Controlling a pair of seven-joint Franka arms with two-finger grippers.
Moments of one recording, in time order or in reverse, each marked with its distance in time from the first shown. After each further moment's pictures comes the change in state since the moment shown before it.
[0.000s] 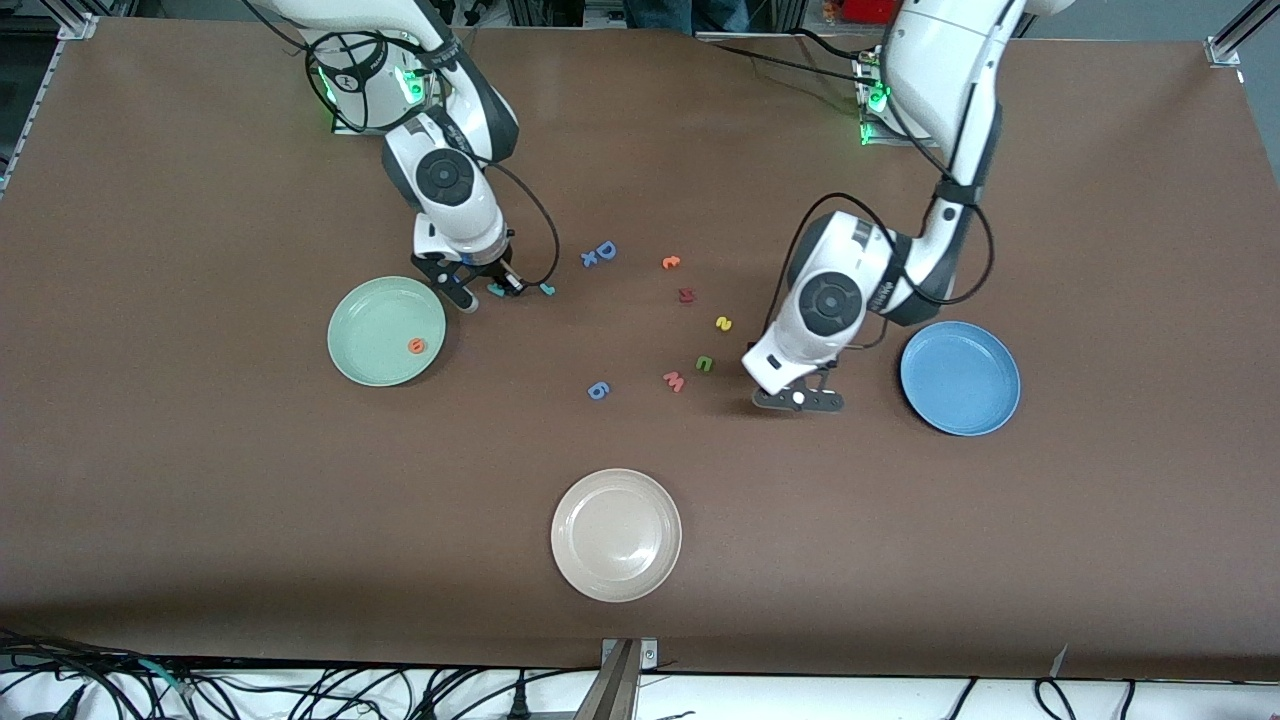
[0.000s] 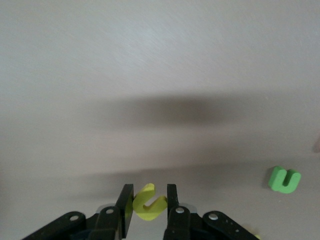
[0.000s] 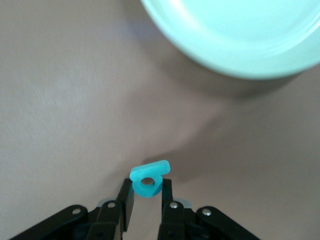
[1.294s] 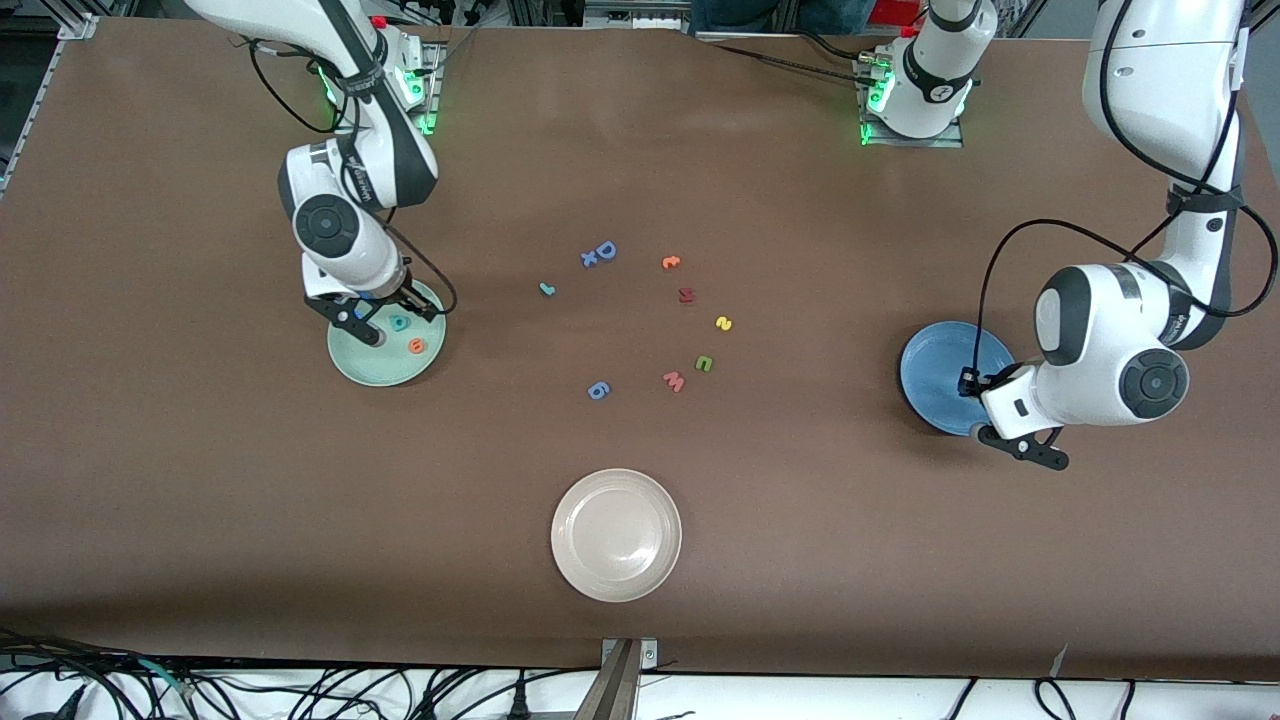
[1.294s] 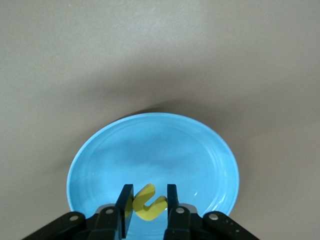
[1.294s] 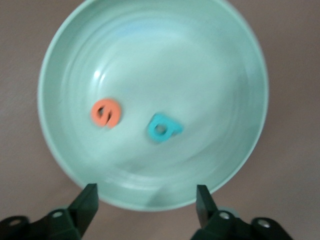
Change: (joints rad) left arm 0.457 -0.033 0.005 0.030 0.031 -0.160 0.686; right arm -0.012 -0.031 -0.188 0.018 0.001 -0.145 -0.309
